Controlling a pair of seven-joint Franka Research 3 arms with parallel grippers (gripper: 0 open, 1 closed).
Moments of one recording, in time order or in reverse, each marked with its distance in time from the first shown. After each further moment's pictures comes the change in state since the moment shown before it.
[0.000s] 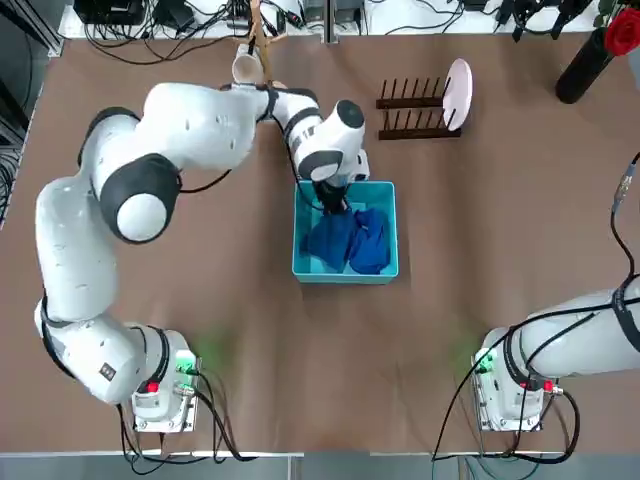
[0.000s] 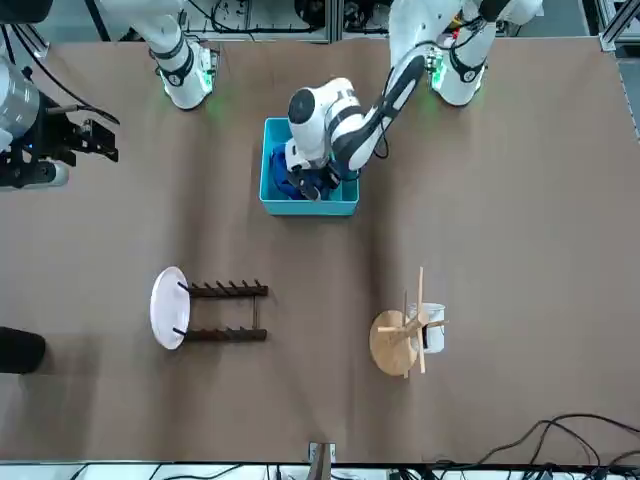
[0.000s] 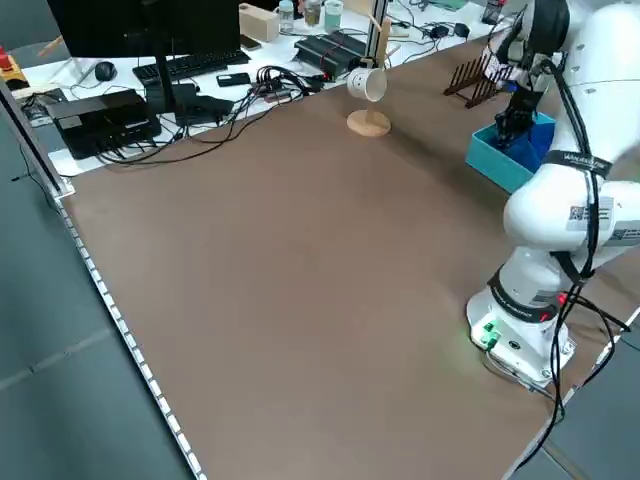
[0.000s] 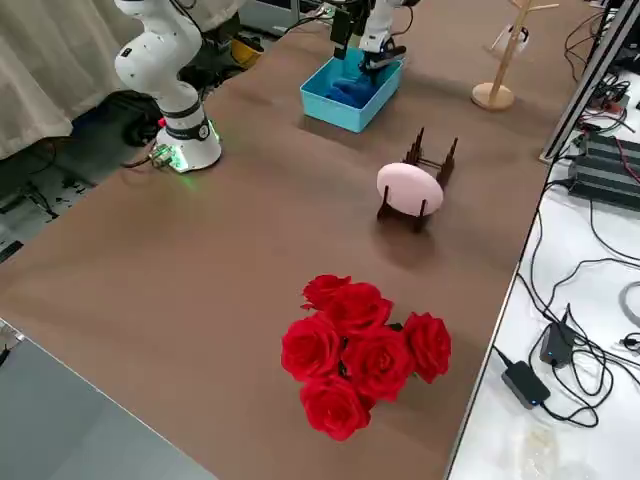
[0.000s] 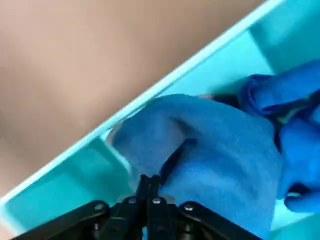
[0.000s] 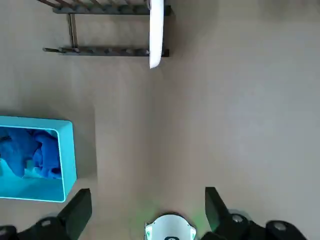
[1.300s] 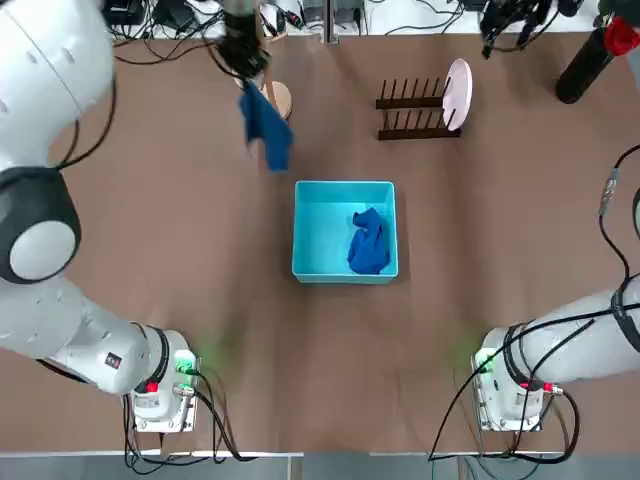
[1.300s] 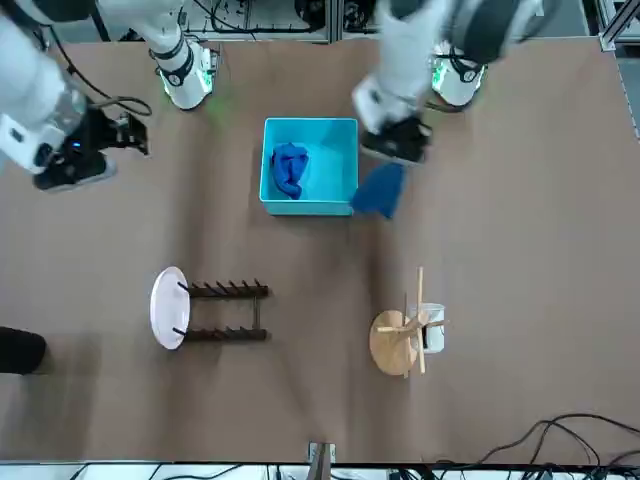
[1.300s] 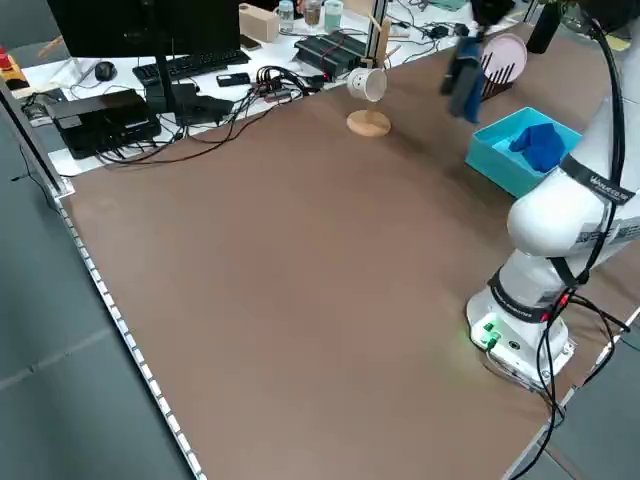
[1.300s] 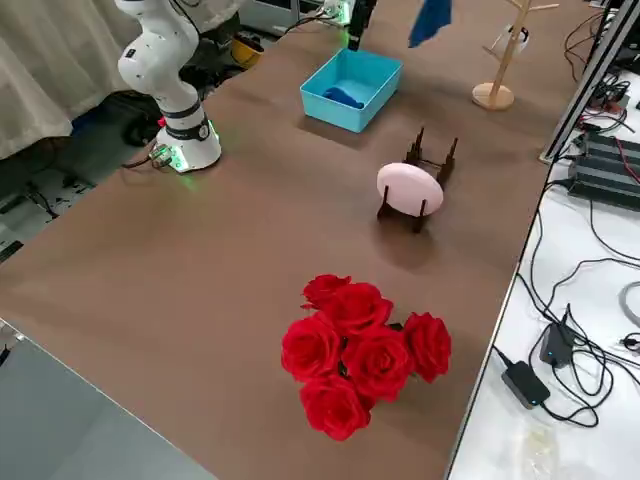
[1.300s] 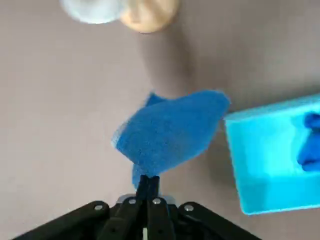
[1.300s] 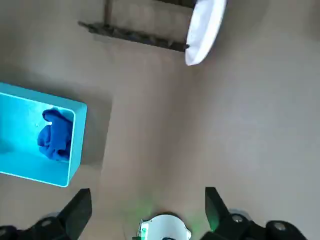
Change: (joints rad) left arm 0.186 -0.472 0.298 0.143 -0.267 -0.512 0.190; right arm 0.159 0.007 0.006 -0.064 0.000 0.038 -0.043
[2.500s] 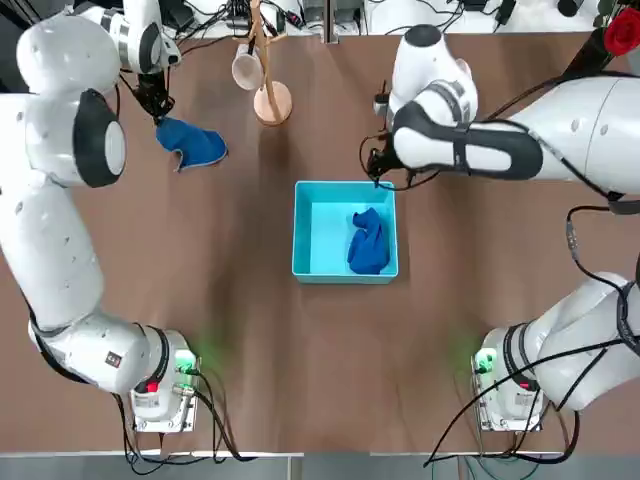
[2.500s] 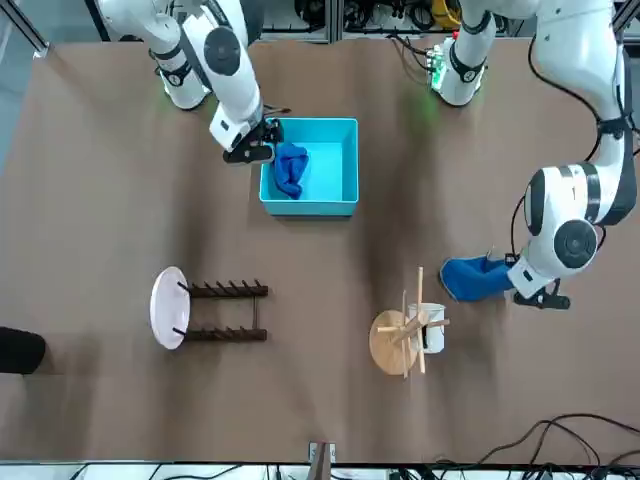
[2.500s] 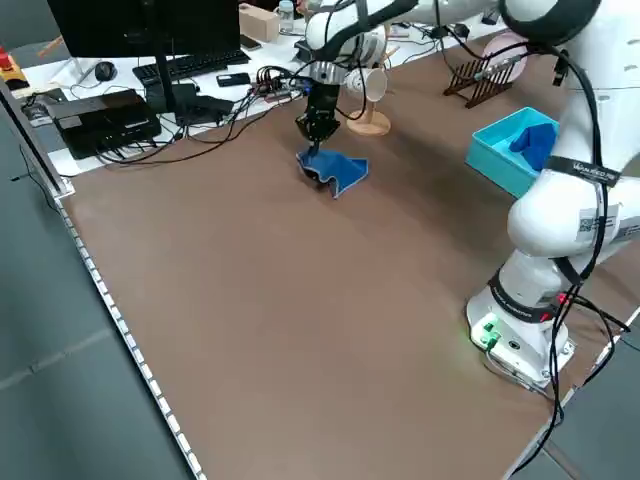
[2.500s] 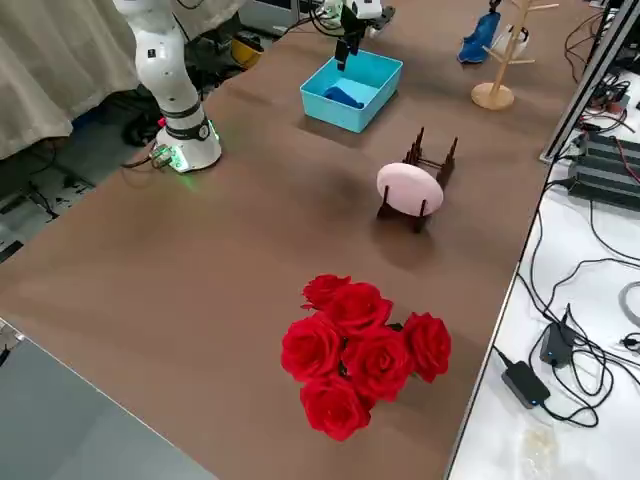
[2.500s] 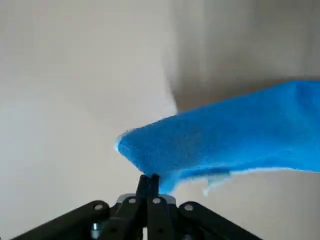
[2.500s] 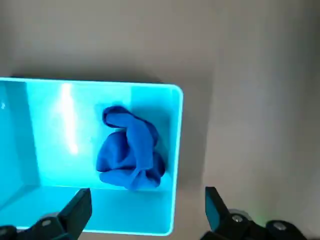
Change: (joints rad) left arm 0.011 0.407 0.602 -0.219 0.042 0.555 0.444; right arm 0.519 -0.037 0.005 -0.595 0.088 0.674 0.703
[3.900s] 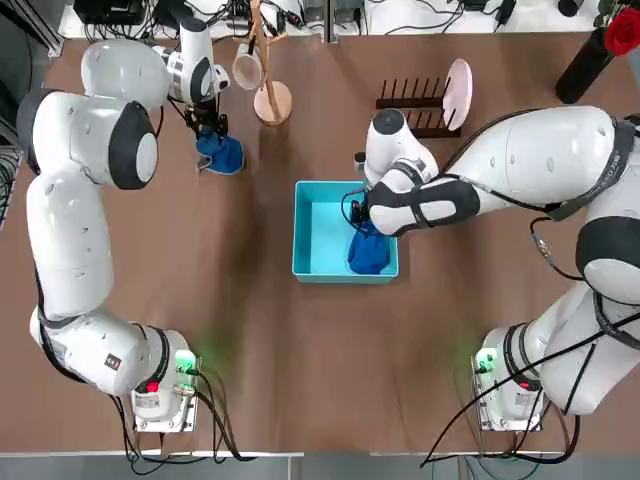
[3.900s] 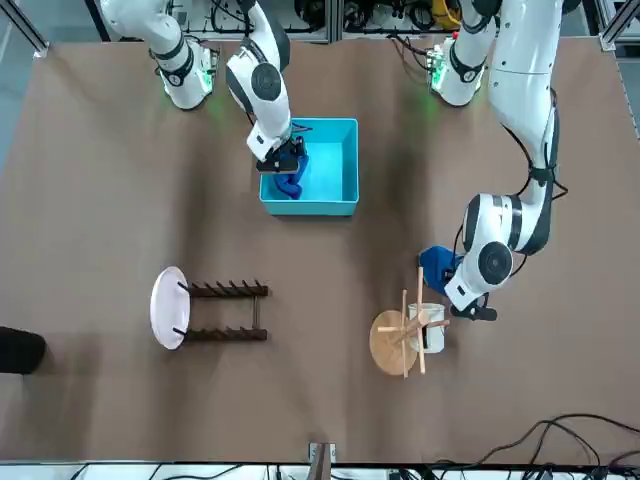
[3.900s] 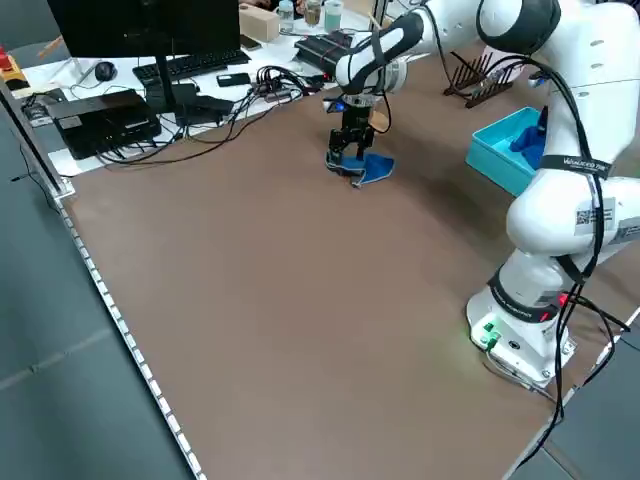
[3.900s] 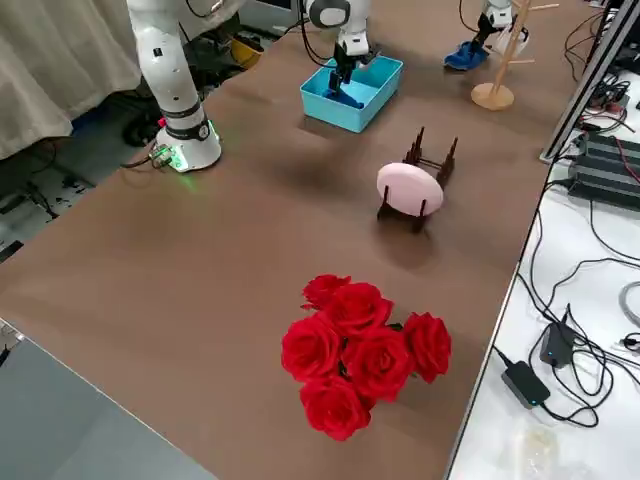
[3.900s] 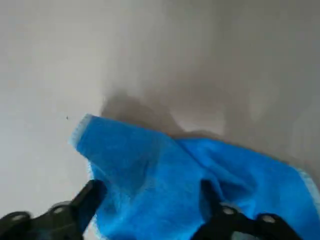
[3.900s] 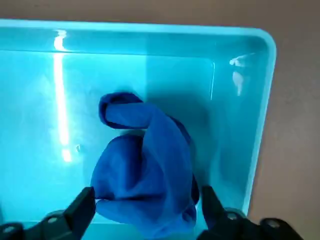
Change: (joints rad) left arm -0.038 0.120 -0.168 -0.001 -0.129 0.138 -0.154; right arm 0.120 0.219 -0.004 -0.091 0.009 0.311 0.073
